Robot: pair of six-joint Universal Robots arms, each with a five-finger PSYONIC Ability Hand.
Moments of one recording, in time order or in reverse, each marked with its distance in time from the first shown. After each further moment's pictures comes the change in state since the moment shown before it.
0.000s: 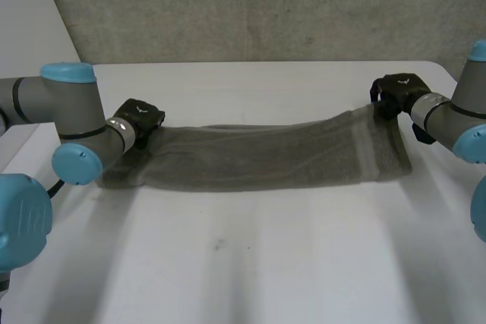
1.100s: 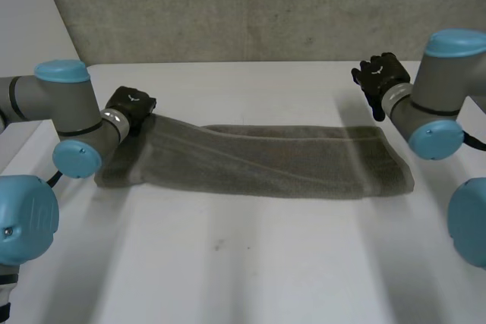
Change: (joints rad) left arm 0.030 -0.080 0.139 0.042 -0.005 0.012; right arm 0.149 -0.076 0.055 -0.062 0.227 -0.430; left_hand 0.000 0.019 0.017 0.019 0.003; right_hand -1.067 -0.924 -0.932 -0.931 -0.917
